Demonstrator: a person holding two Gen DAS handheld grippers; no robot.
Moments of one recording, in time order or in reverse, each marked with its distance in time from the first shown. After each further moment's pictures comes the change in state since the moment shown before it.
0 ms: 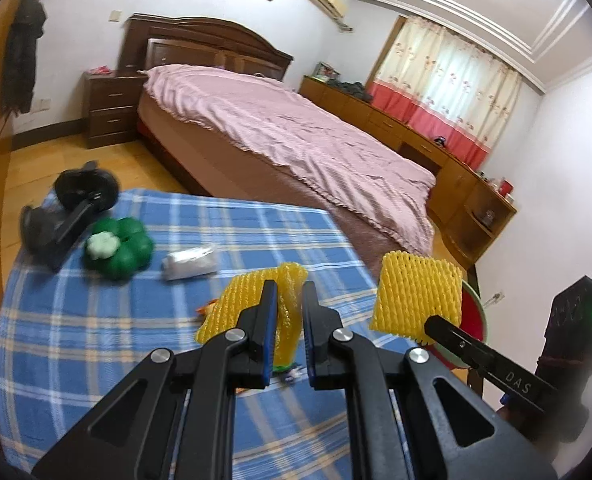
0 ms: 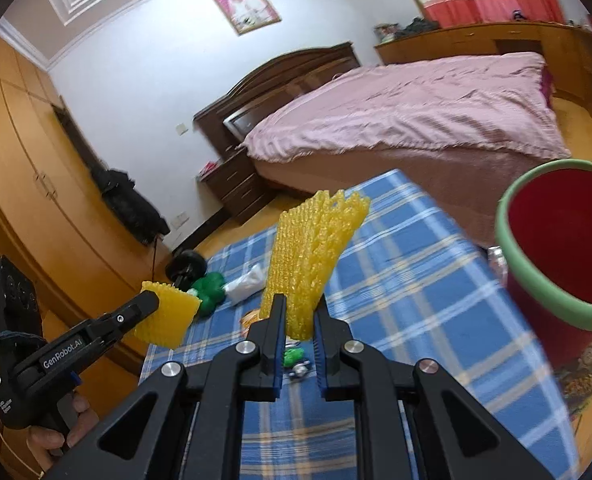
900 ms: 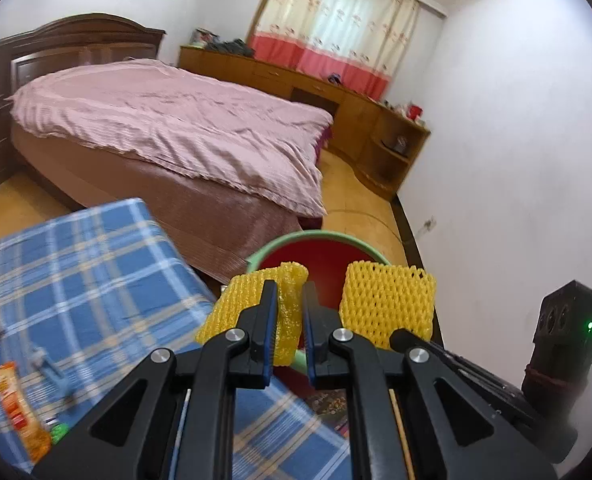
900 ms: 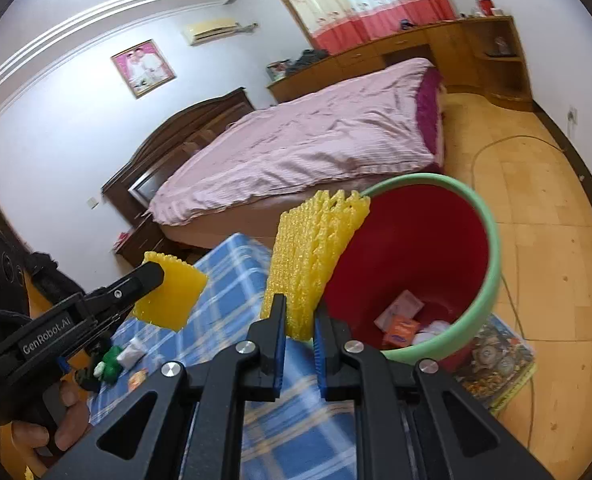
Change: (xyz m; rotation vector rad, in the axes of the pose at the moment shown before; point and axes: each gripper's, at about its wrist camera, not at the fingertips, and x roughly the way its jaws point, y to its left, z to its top) left arm 0.125 -0.207 -0.008 0.276 0.165 -0.296; right arm -0.088 -0.162 0.026 0.219 -0.153 -0.292
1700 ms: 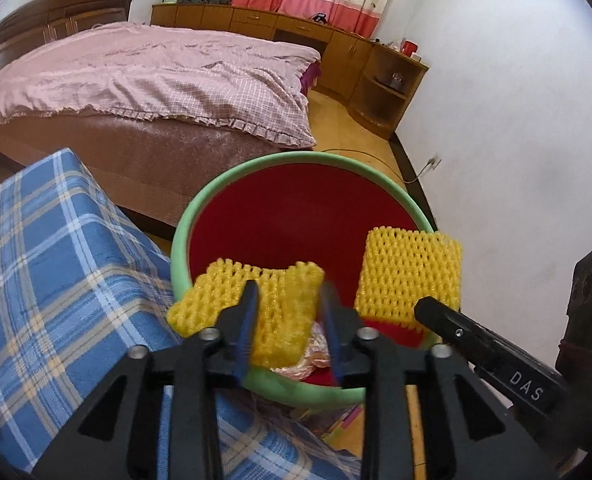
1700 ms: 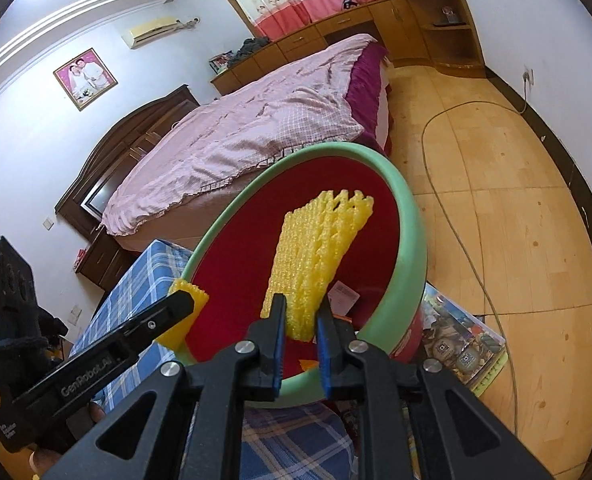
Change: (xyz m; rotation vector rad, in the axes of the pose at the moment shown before) left arm 0.120 -0.031 -0.033 0.074 0.195 0.009; right arm 0.042 -0.088 0.001 0.122 0.048 -0.132
